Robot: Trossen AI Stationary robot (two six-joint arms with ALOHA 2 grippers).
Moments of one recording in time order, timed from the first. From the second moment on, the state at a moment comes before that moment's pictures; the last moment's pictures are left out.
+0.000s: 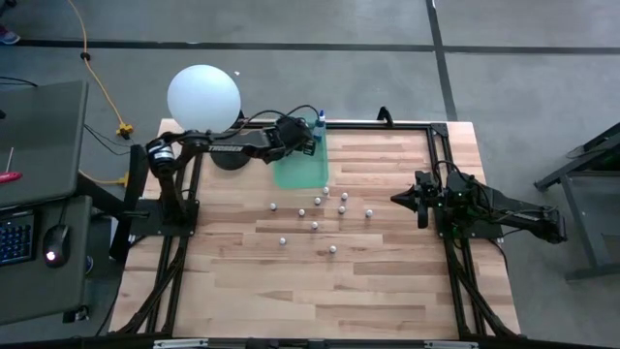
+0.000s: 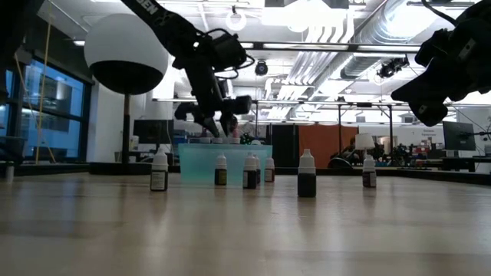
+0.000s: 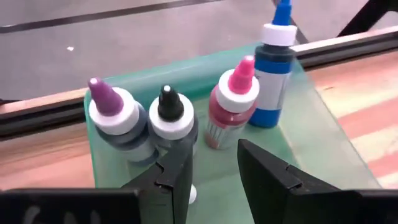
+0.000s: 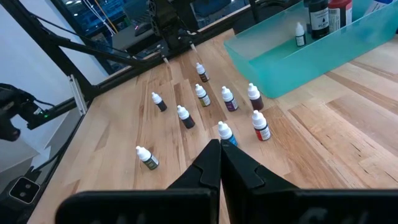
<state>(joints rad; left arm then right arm) 0.40 1.82 1.27 -0.32 -0.58 -0.70 -0.24 0.04 0.11 -0.32 -0.17 0.40</state>
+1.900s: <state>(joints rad) 0.20 0.64 0.21 -0.06 0.09 -0.13 -0.24 0.04 0.11 -0.32 -0.17 0.40</state>
